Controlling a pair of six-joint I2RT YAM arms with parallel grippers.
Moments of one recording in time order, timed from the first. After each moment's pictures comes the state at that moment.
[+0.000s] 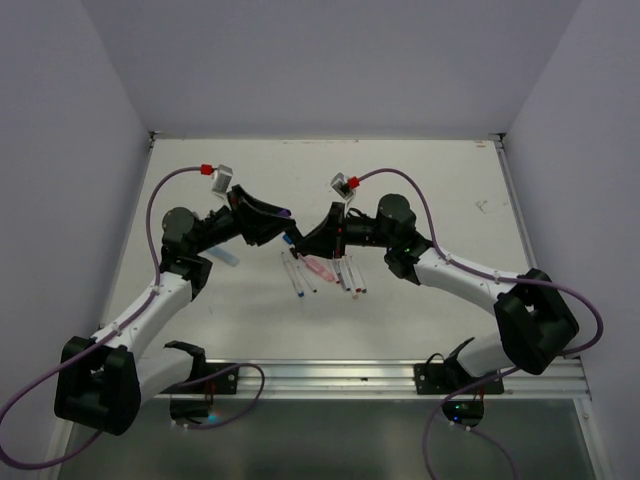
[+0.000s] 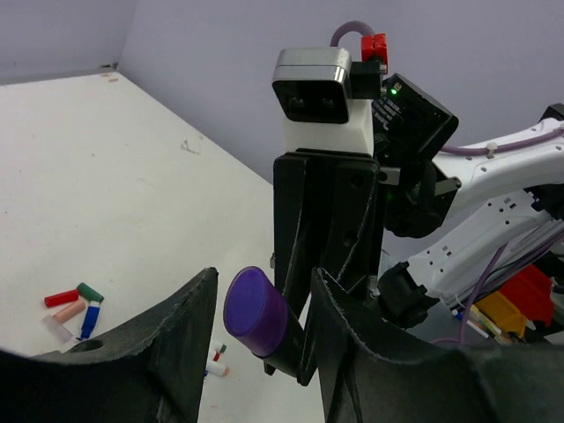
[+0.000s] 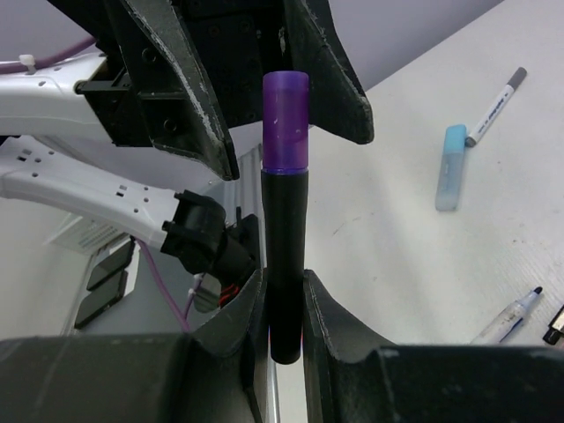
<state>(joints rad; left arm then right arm) -0.25 1.09 0.59 0.73 0.87 -0.74 0.68 1.44 0.84 0.60 -0.78 0.59</state>
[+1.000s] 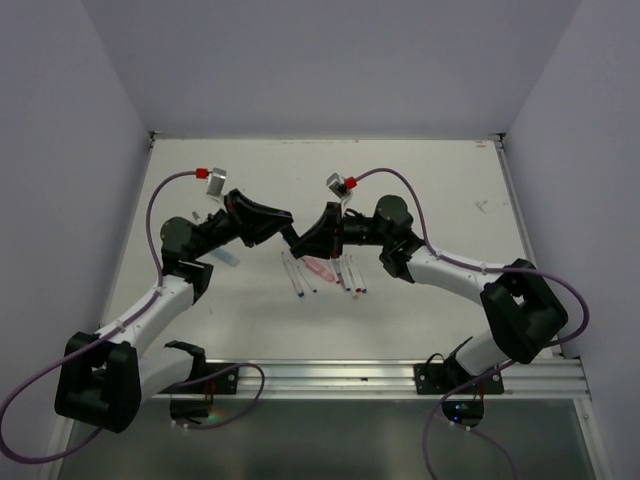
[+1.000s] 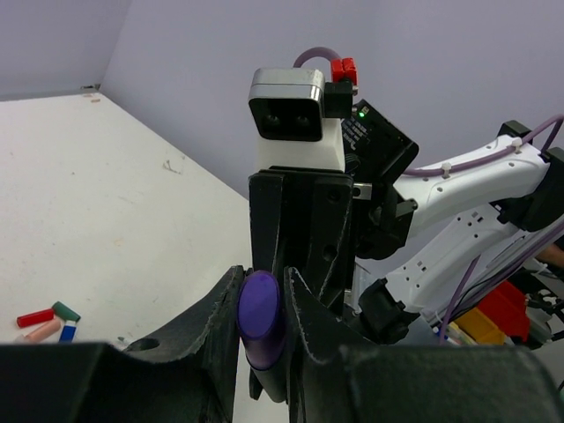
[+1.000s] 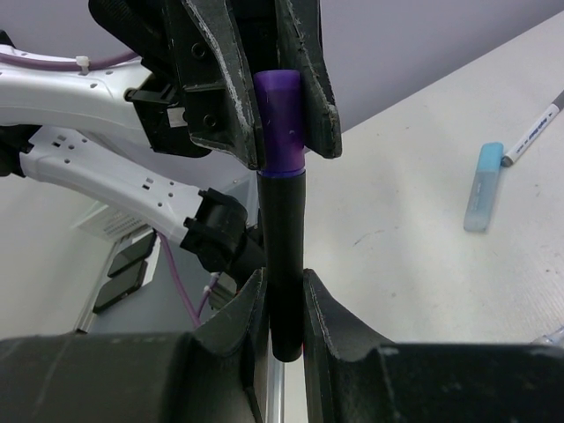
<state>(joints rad) -0.25 1.10 0.54 0.93 0.86 -0.87 0.68 1.51 0.84 0.77 -0.86 0.66</state>
